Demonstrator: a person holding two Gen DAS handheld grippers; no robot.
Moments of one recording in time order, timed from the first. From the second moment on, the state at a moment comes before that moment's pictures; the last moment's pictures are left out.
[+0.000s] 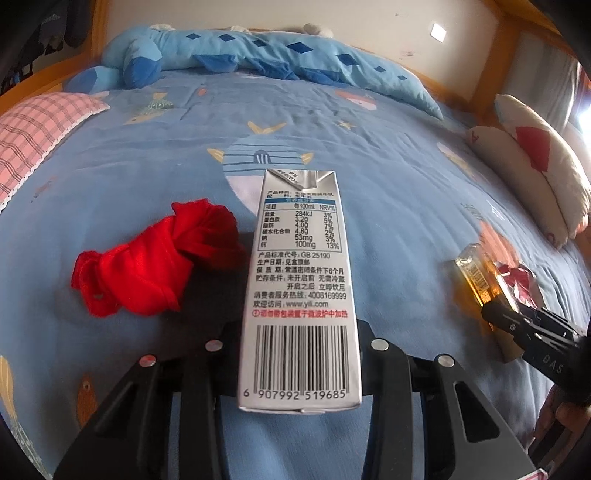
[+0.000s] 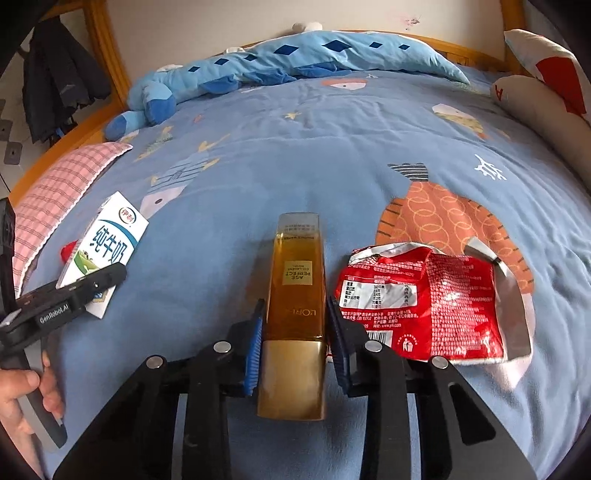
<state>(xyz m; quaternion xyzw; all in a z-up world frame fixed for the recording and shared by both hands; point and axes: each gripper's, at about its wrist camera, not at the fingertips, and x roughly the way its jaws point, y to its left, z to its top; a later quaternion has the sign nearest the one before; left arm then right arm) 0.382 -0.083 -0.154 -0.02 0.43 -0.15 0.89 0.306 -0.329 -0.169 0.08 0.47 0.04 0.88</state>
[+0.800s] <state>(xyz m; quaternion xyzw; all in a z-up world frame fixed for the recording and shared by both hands) 0.179 -0.147 -0.115 0.00 0.42 -0.31 0.85 0.101 -0.356 -0.084 0.20 0.41 0.07 0.89</state>
